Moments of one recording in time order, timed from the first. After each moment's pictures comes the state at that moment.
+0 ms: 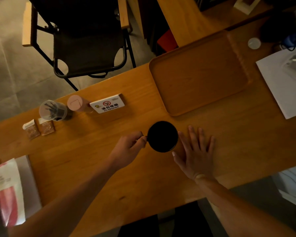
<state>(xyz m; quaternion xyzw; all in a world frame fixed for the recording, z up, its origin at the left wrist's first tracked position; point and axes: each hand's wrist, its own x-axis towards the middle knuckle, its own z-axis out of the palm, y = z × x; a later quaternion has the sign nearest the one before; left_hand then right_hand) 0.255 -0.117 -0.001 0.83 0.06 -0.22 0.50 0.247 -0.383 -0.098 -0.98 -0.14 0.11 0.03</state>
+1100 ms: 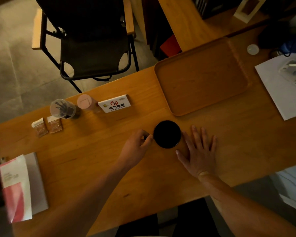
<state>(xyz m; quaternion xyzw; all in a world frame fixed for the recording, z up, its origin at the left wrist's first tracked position) 0.243 -0.126 -0.014 0.85 0.15 -0.24 0.45 0.248 -0.381 -0.090 -0.98 -0.14 0.13 0.02</state>
